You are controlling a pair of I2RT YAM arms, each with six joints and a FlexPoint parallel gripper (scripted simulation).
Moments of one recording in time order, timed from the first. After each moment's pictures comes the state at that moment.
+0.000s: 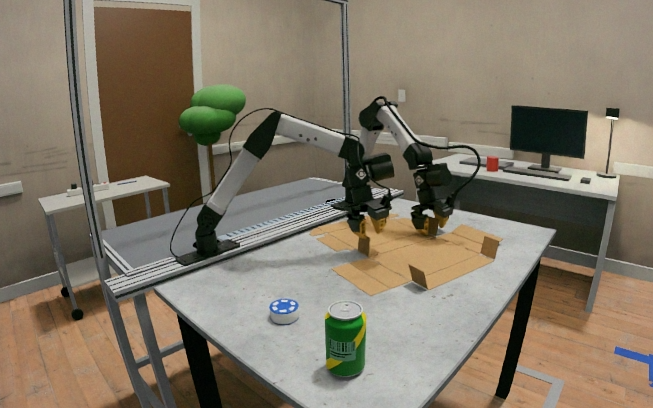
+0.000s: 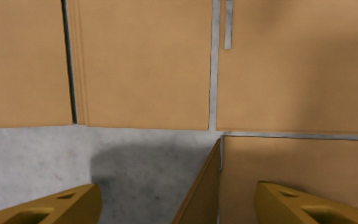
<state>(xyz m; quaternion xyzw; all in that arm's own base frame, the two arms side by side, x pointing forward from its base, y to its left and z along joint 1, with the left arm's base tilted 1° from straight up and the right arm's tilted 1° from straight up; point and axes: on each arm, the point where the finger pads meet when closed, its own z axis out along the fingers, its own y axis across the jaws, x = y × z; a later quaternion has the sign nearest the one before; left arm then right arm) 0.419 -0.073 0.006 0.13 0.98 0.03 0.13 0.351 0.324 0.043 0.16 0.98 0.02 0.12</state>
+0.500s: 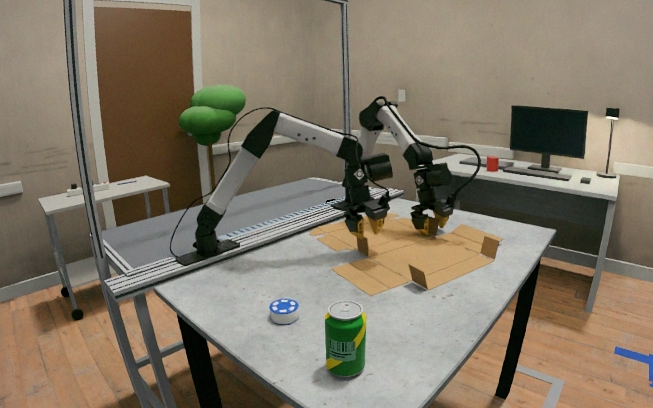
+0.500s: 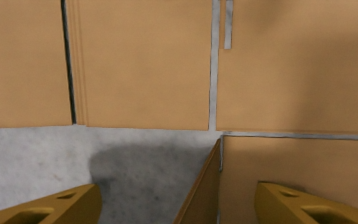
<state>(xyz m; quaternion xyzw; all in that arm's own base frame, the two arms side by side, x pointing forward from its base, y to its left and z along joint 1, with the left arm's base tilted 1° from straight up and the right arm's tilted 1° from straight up) 0.418 -0.073 0.006 0.13 0.98 0.03 0.13 0.347 0.318 0.043 0.16 0.98 0.01 0.12</state>
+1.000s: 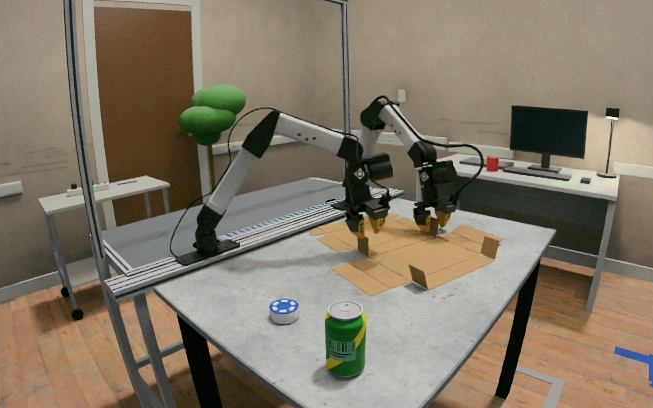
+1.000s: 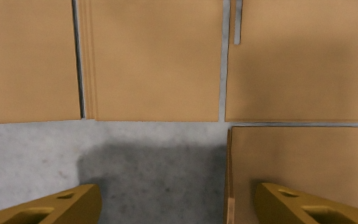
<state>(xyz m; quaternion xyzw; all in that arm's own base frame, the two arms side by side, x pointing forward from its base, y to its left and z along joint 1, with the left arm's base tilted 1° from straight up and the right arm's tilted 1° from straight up) 0.417 -0.065 0.010 0.12 0.98 -0.02 0.13 0.349 0.320 0.044 0.16 0.98 0.02 0.12</state>
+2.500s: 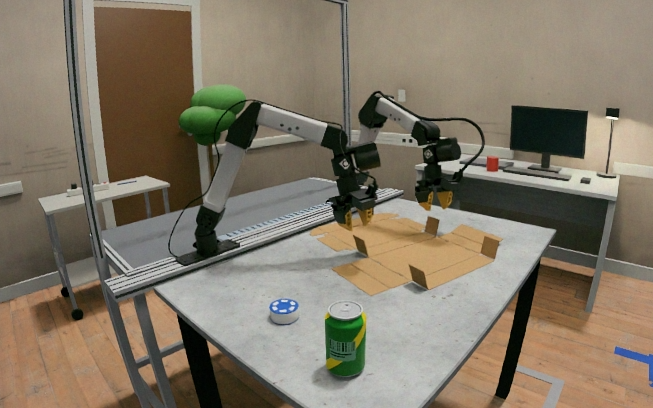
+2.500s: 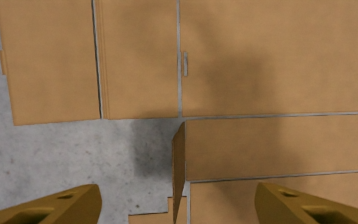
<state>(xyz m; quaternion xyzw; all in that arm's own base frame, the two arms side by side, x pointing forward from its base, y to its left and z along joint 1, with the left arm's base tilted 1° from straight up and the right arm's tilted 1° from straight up) 0.426 -0.077 0.084 0.12 0.98 -0.07 0.13 0.340 0.277 0.079 0.16 0.98 0.02 0.13</state>
